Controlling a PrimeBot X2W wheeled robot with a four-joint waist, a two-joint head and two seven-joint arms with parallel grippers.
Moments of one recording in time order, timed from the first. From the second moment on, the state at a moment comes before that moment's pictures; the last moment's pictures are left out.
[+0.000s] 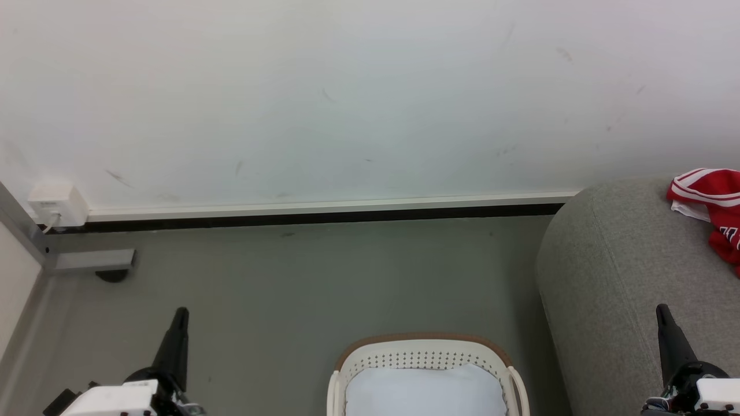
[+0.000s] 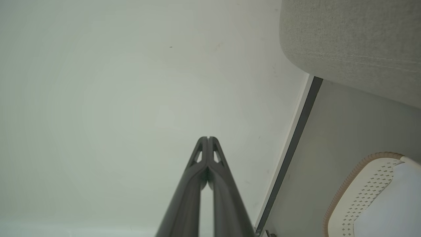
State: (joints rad) left arm -0.11 0.05 0.12 0.25 -1.60 -0.13 0.11; right arm -0.11 -0.05 -0.11 0.25 1.61 0.13 0.11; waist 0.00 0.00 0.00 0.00
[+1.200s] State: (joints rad) left arm -0.11 0.05 0.12 0.25 -1.60 -0.13 0.11; right arm -0.11 -0.05 -0.11 0.25 1.61 0.13 0.11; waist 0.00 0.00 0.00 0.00
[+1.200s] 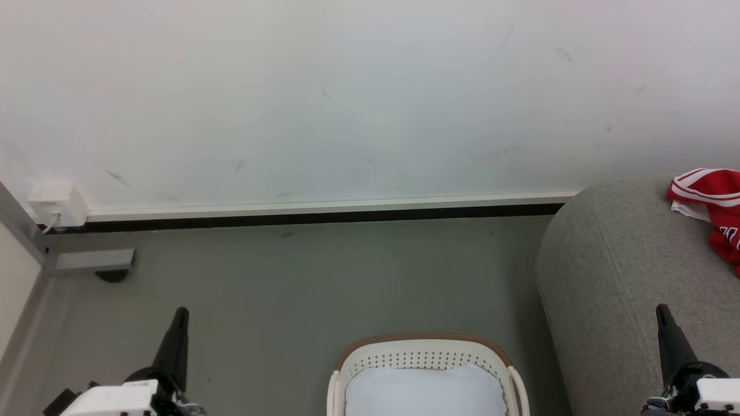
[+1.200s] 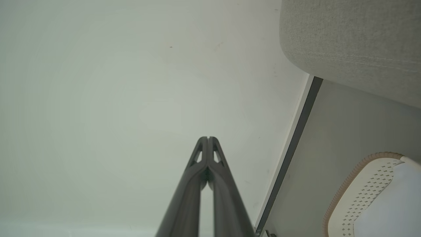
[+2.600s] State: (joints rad) left arm -0.11 0.05 0.12 0.25 -1.60 -0.13 0.11; right arm -0.11 -0.05 -0.11 0.25 1.61 0.13 0.11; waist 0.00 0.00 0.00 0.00
